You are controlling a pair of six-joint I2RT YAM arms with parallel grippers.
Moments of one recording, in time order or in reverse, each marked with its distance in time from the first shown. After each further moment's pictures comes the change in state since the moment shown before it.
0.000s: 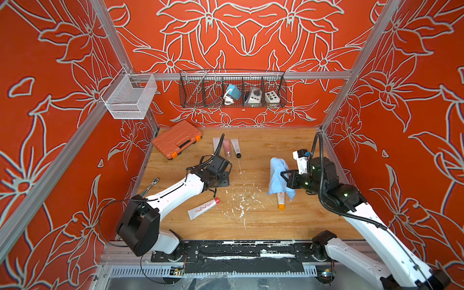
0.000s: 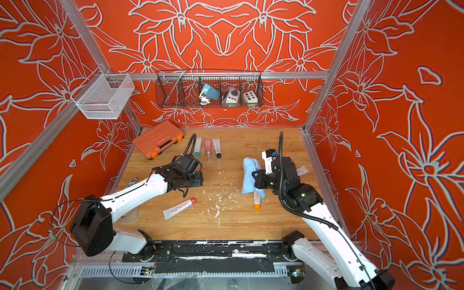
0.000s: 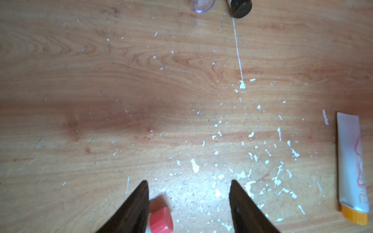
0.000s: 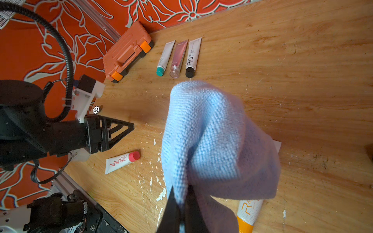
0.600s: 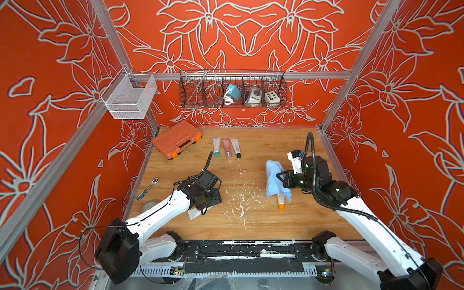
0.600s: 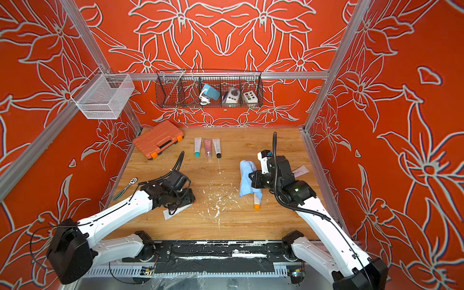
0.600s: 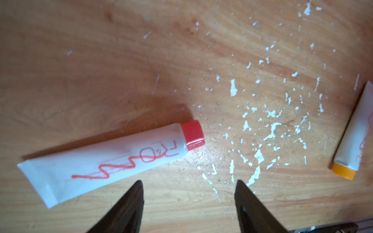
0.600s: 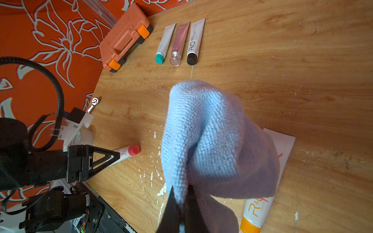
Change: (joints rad) left arm 0.000 -0.262 -0.239 -0.166 0.172 -0.300; right arm 0.000 0.073 -0.023 0.036 -0.047 0.005
